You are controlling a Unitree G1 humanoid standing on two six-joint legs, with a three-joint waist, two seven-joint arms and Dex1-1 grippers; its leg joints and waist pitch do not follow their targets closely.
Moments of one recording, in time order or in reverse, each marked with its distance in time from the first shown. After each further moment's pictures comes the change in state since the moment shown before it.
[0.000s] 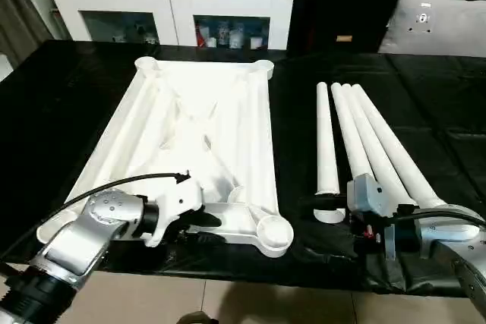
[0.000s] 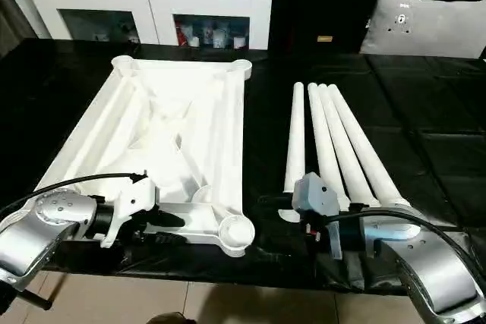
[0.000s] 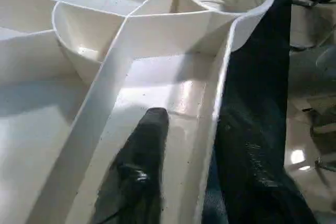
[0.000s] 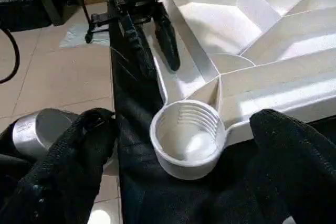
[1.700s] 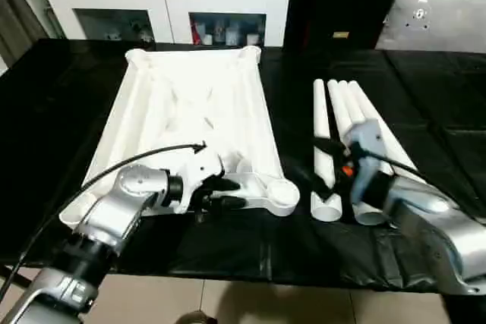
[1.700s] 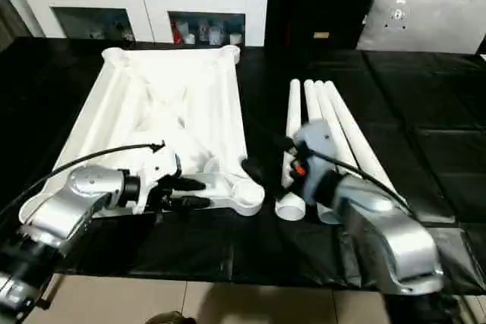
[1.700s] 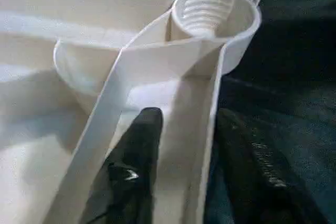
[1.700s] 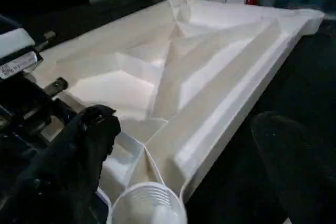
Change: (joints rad) left arm -0.204 -0.190 0.021 0.347 0.059 -0.151 0.041; right arm -0.150 0.309 -0.109 0.037 -0.003 0.207 -0.510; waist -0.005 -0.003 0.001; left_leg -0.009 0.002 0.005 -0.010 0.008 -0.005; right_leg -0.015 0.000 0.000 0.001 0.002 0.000
